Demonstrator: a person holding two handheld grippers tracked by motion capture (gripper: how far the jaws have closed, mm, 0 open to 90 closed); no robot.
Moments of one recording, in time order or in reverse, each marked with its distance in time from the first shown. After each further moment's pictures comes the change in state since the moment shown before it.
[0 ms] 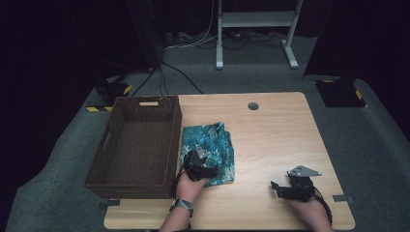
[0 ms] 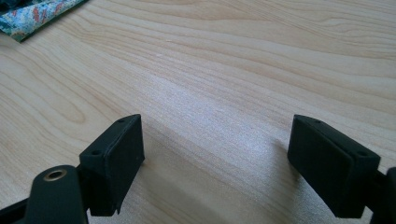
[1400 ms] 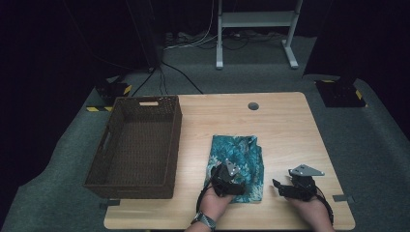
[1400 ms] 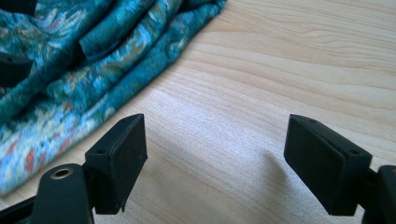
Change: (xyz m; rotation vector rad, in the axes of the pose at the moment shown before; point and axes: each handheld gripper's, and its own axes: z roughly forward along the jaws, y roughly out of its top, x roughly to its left) left arm -0.097 0.004 0.002 -0.005 -0.105 0.093; right arm -0.003 0.003 -0.005 -0.027 -0.019 0.008
